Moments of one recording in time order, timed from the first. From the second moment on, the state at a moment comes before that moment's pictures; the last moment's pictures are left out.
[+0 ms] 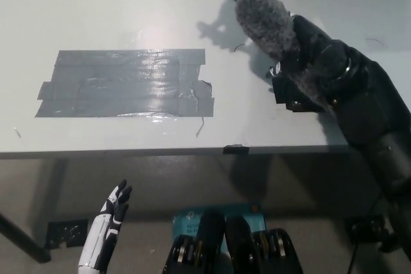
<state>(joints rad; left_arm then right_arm) 0.06 0.13 -0.05 0.09 0.15 -0.22 -0.01 -1.06 -0.18 0.24 0.85 -0.52 0.37 0.22</state>
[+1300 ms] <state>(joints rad) 0.06 0.14 -0.05 0.09 0.15 -0.22 -0.03 -1.08 -0.47 0.51 0.70 -0.58 0.08 0.29</state>
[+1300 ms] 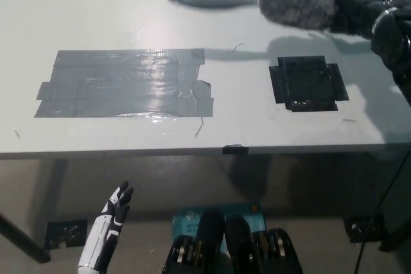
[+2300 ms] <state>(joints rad) 0.03 0.15 -0.05 0.08 0.15 -0.21 -0.04 -1.09 -0.46 0.32 0.57 -0.44 0.13 0.61</state>
